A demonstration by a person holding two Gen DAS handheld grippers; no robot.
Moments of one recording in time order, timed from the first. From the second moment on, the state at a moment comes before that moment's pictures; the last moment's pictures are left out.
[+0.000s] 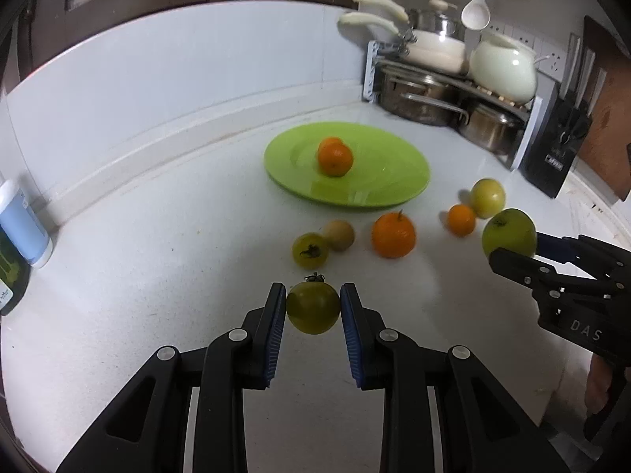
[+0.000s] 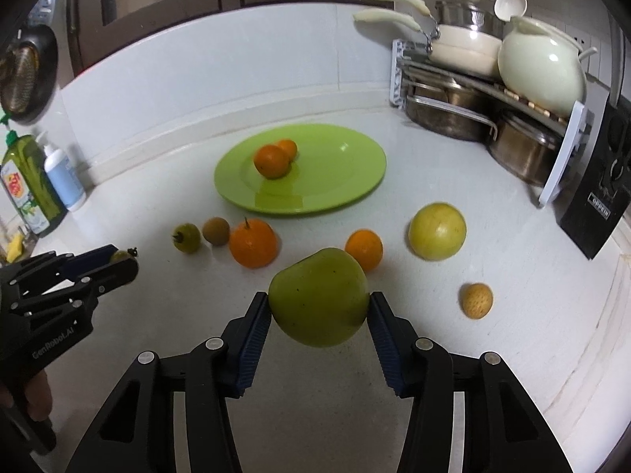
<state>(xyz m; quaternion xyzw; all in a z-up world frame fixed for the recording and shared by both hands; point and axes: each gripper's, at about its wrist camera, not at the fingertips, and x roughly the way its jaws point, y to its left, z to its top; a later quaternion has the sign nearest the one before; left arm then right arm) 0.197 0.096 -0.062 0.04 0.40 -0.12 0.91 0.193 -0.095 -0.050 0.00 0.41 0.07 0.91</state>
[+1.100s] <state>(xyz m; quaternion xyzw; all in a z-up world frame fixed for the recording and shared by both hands) 0.304 0.054 0.015 0.05 0.33 -0.16 0.93 0.305 -0.092 0.024 -0.02 0.36 0.15 0.92</state>
